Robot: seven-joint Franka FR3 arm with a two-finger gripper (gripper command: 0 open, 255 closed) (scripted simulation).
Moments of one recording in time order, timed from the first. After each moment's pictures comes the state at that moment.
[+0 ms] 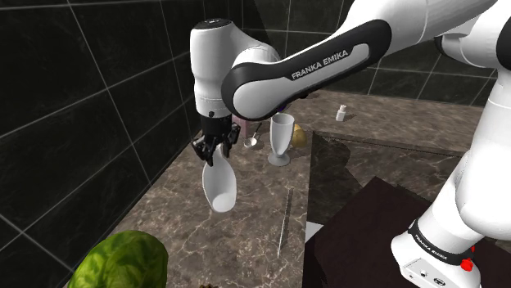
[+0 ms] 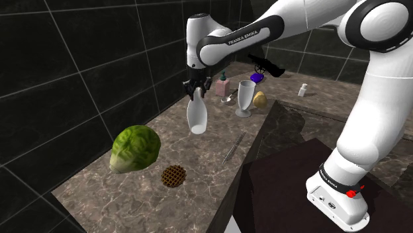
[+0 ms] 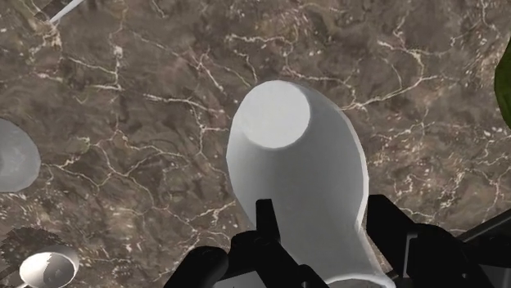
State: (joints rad) arm 0.19 0.23 0.54 -1.80 -0.21 2.09 0.74
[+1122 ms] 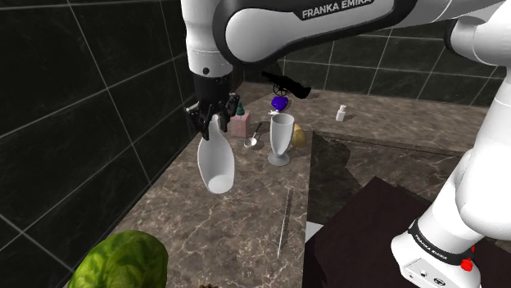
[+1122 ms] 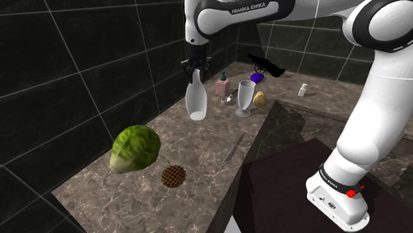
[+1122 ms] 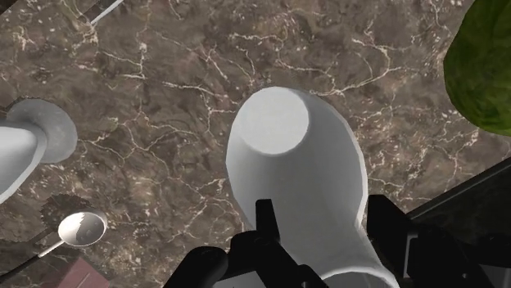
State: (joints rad) arm 0.19 0.19 0.55 -1.62 -0.18 1.87 0.71
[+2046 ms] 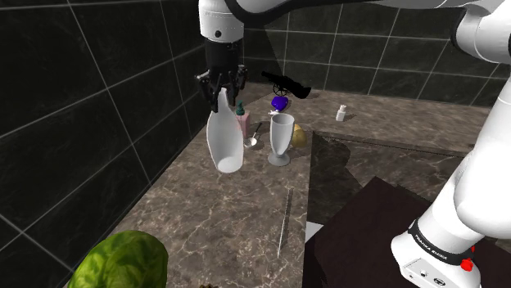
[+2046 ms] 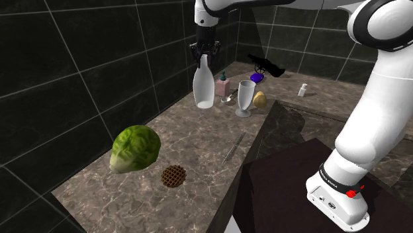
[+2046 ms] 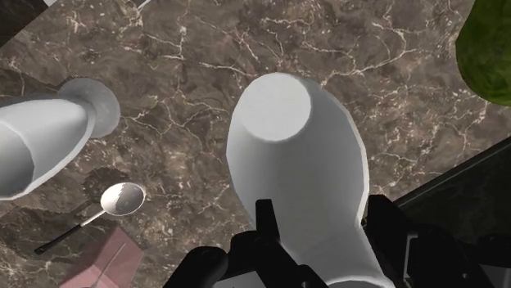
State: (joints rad) arm 0.13 0.17 0.52 -1.51 -0.15 1.75 0.60
